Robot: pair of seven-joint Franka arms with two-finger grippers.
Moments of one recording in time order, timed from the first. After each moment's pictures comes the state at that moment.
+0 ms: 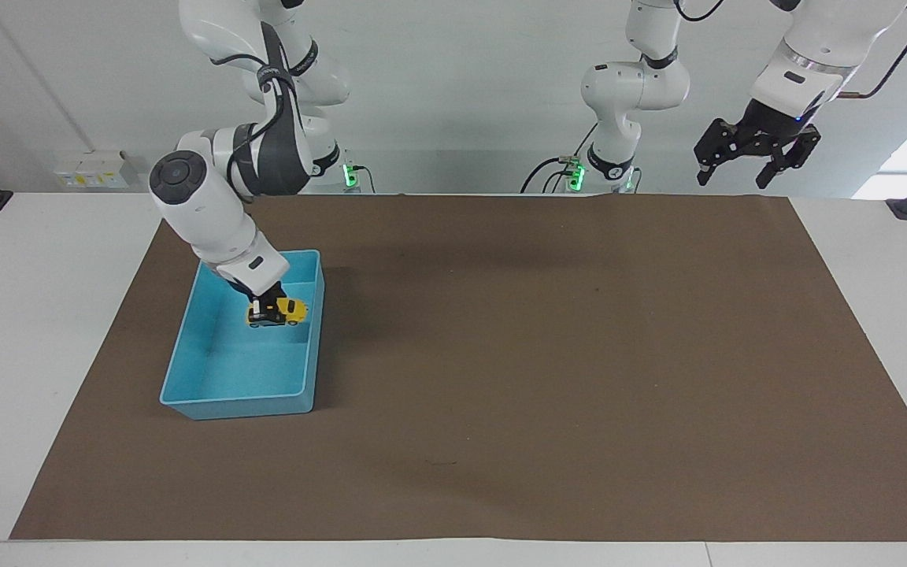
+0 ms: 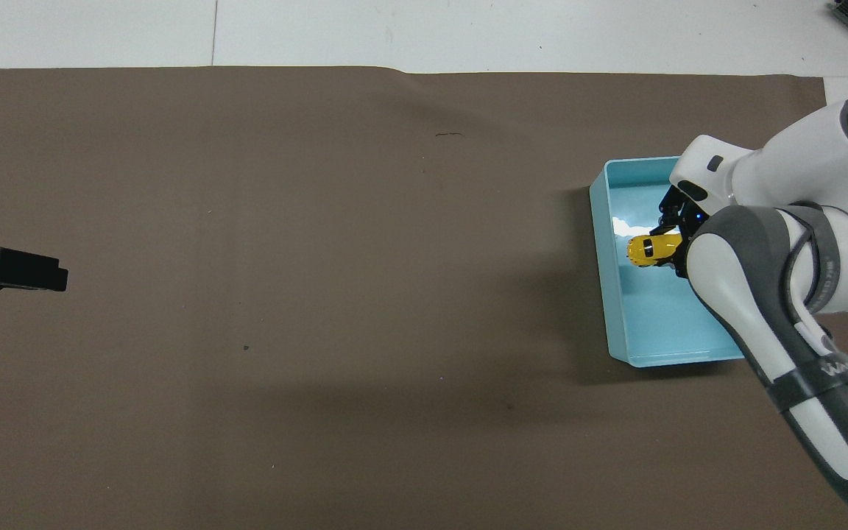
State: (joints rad) left arm -0.06 -0.13 -0.03 -1.62 -0.04 1.50 0.00; right arm -0.06 0.20 0.12 -1.80 0.04 1.92 -1.65
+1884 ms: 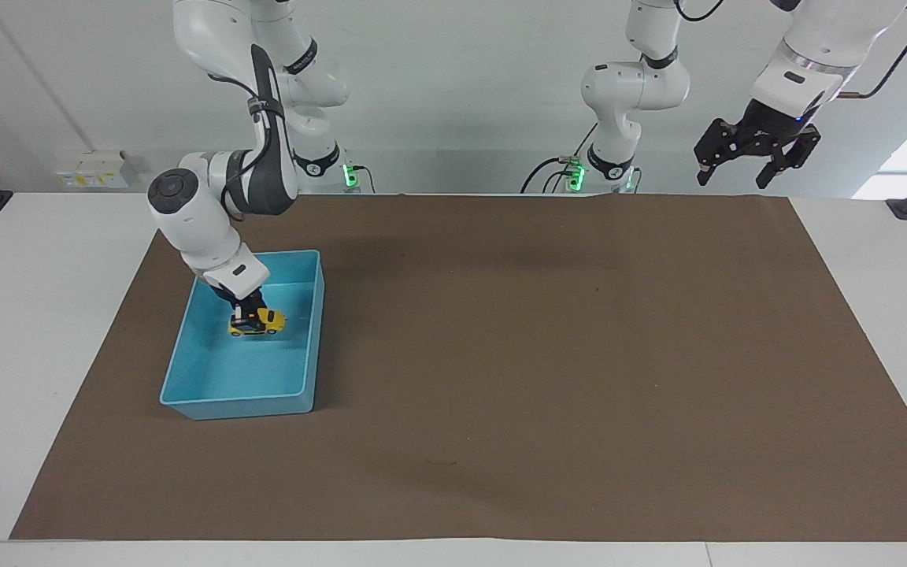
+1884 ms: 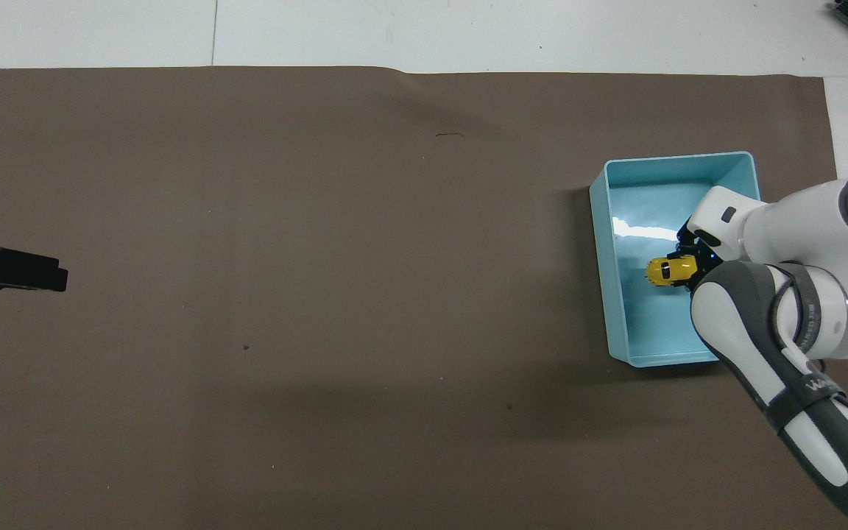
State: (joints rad) left arm -0.06 -0.13 -0.03 -1.62 -0.04 1.50 0.00; right arm -0.14 0.16 0.11 -2.09 0.01 2.24 -1.74
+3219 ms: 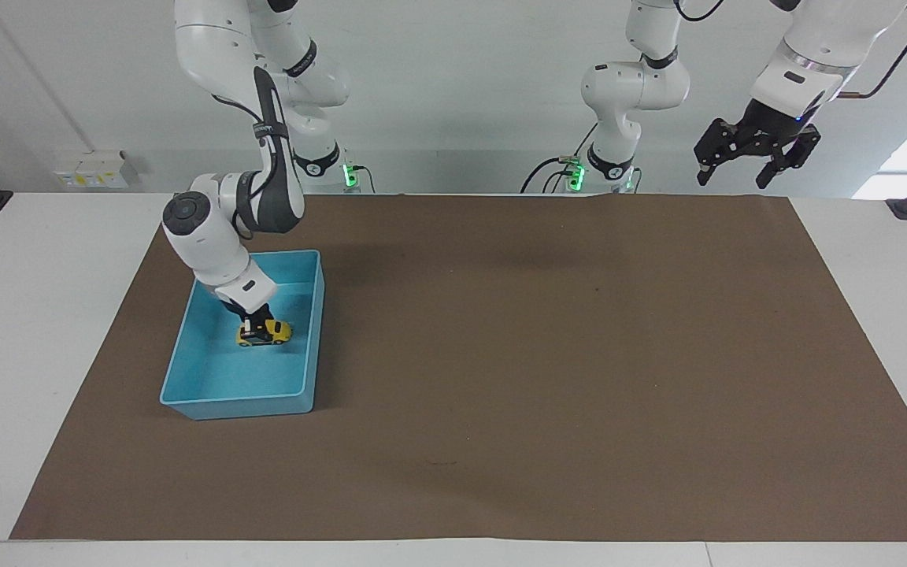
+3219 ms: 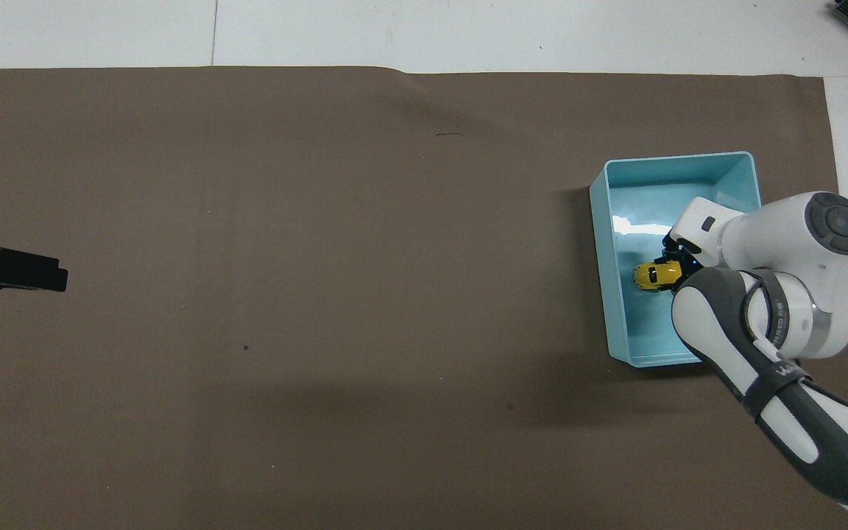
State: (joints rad) left arm -0.06 -0.13 -0.03 -1.62 -0.04 1.50 0.00; right arm -0.14 0.21 0.11 -2.12 0.01 2.32 -1.75
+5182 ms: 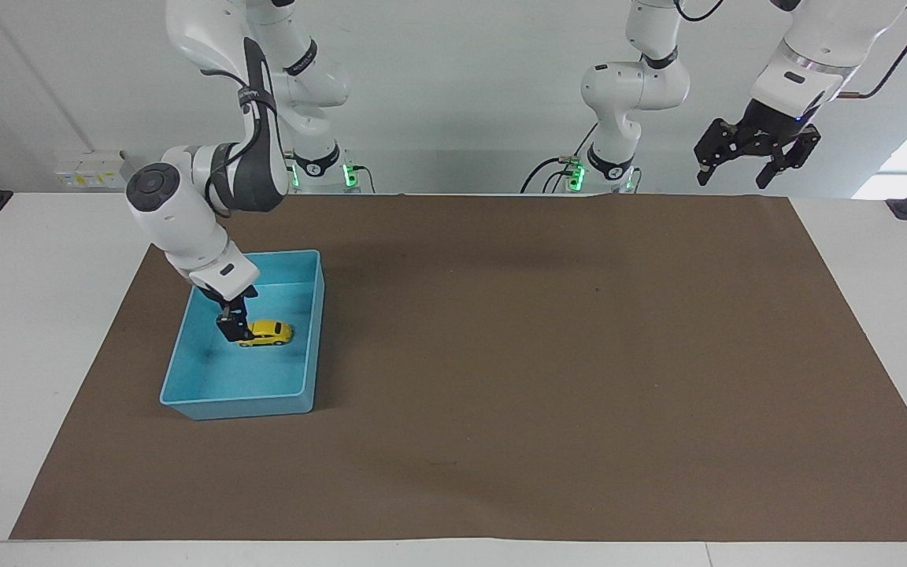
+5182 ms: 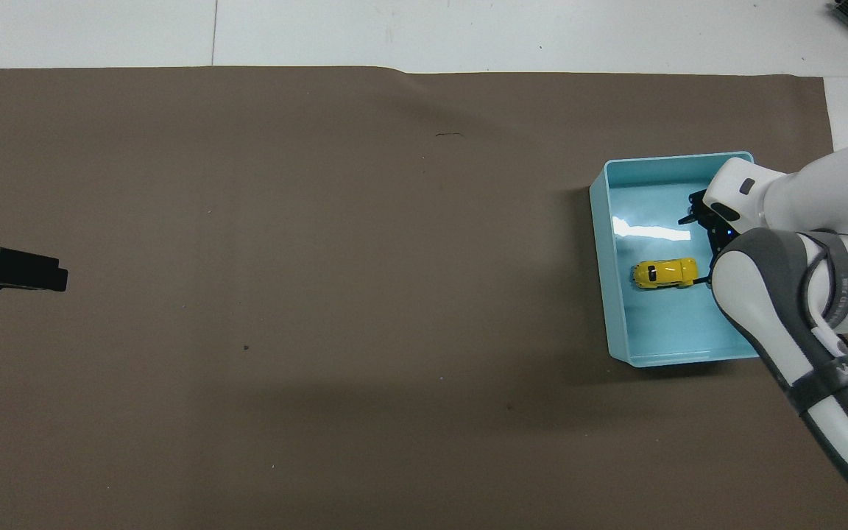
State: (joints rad) left arm -0.06 -0.13 -0.03 -1.62 -0.04 1.50 0.00; right arm -0.14 0.17 0.11 -1.93 0.01 2.08 -1.75
